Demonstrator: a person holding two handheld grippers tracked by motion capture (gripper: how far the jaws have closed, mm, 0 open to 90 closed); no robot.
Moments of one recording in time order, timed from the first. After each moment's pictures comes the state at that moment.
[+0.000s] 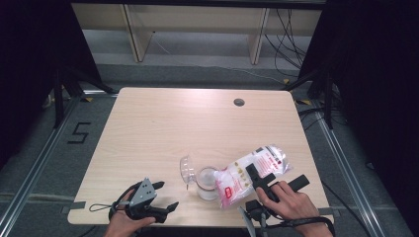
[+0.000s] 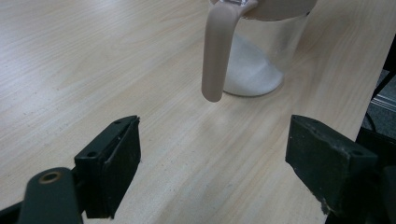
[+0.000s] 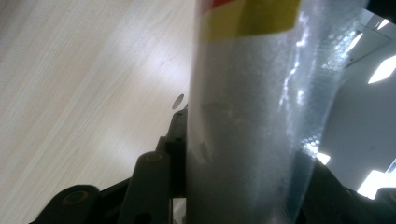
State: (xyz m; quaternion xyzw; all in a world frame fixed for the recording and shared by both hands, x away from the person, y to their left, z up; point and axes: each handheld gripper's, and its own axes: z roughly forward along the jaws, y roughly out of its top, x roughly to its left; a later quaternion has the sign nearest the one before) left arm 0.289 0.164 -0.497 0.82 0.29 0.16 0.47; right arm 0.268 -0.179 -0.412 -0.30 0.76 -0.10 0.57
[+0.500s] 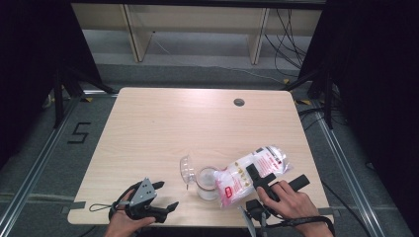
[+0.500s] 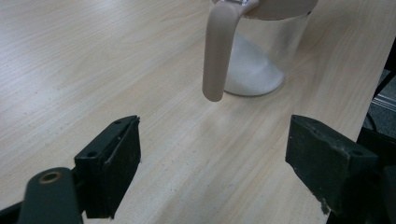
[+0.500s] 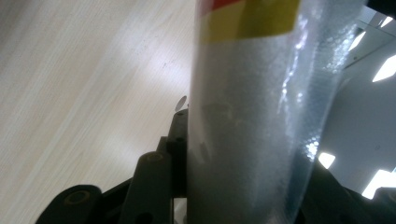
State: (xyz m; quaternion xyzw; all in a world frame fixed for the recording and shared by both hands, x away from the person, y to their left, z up) left arm 0.289 0.164 -0.498 0.82 0.30 0.15 0.46; right arm 0.270 -0.181 -0.412 -0.30 0.76 -0.09 0.57
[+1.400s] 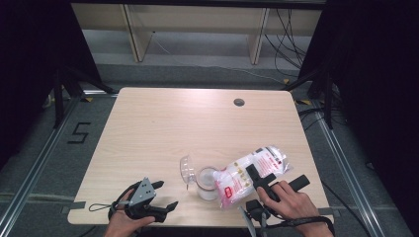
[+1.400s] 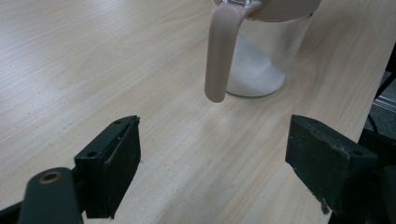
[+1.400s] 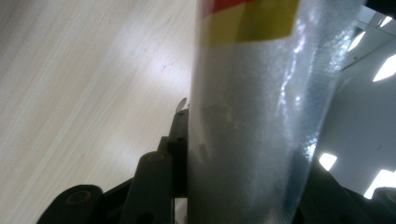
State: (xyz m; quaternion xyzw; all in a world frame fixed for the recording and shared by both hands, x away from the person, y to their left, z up) left arm 0.288 0.165 -0.496 0.82 0.30 0.16 0.46; right arm 0.269 -0.181 -0.411 -0.30 0.76 -0.09 0.57
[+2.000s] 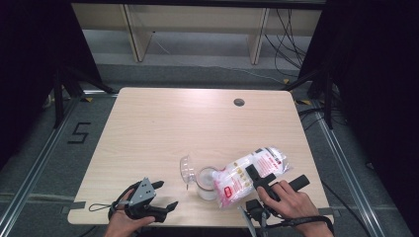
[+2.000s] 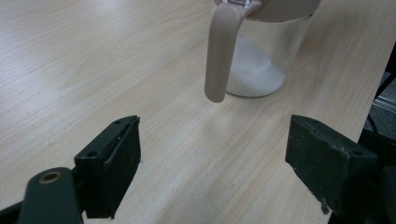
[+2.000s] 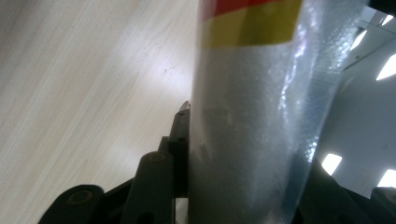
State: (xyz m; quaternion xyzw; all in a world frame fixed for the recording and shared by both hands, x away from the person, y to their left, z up) left arm 0.289 0.165 -0.497 0.82 0.30 0.15 0.46; right arm 0.269 -0.181 -0.411 -0.30 0.76 -0.08 0.57
